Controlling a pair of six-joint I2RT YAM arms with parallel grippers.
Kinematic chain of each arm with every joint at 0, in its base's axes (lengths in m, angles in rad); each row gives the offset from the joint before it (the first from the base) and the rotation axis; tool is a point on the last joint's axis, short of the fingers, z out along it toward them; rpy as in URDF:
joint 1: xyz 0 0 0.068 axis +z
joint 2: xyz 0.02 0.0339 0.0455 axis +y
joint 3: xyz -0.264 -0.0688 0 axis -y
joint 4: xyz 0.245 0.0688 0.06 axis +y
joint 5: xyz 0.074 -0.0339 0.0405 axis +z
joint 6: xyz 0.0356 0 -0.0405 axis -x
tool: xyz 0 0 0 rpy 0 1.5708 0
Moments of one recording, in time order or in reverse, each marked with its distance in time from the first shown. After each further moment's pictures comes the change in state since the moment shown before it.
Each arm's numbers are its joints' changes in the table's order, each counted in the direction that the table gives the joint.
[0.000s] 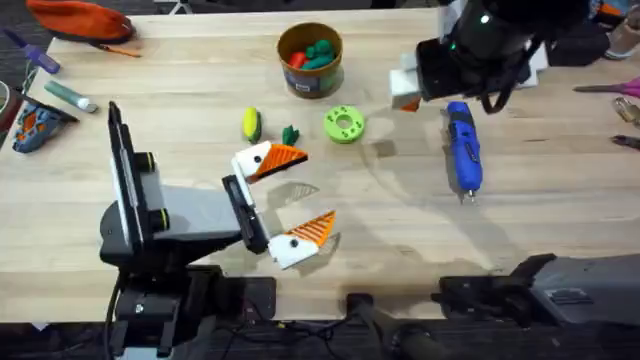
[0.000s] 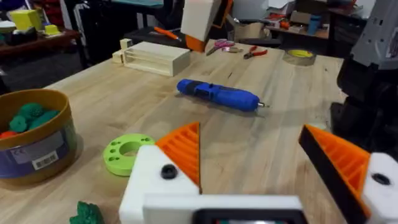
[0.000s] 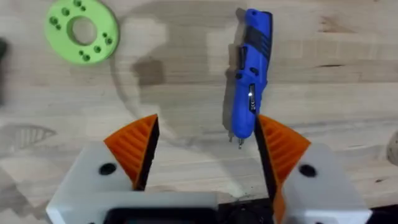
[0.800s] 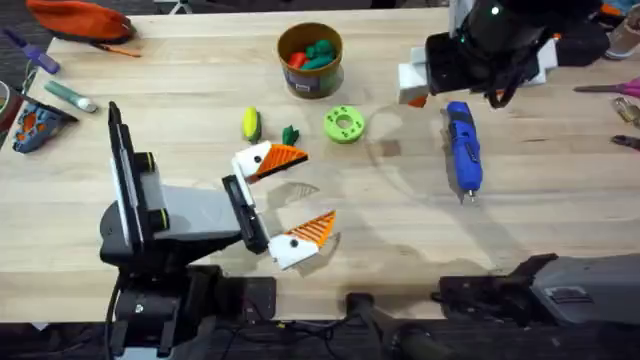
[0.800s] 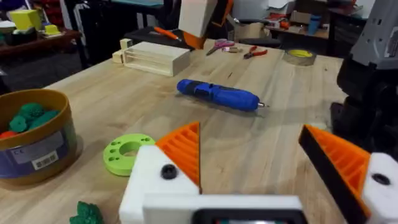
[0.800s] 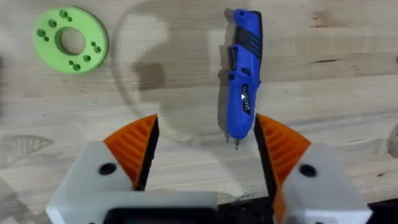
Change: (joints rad) left arm 0.000 0.000 0.000 0.000 0.000 0.000; right arm -0.043 0.000 0.000 0.000 0.000 -0.005
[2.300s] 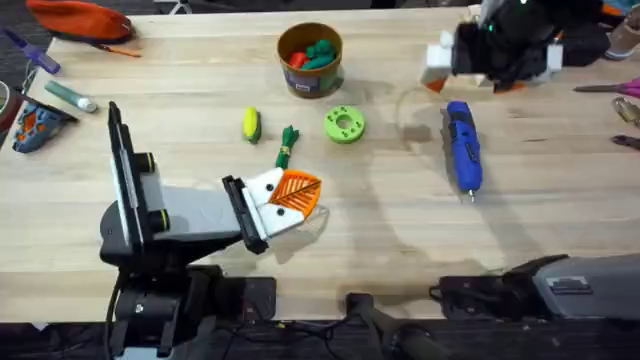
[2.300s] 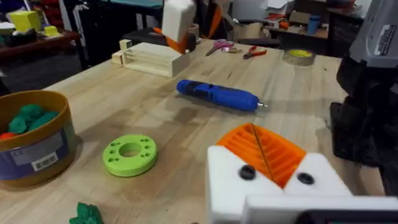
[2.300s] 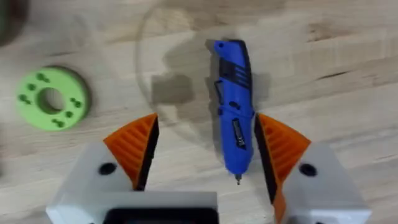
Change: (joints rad) left arm 0.000 0.000 0.000 0.000 -0.003 -0.004; right arm -0.261 0.000 -0.138 -0.242 0.100 0.104
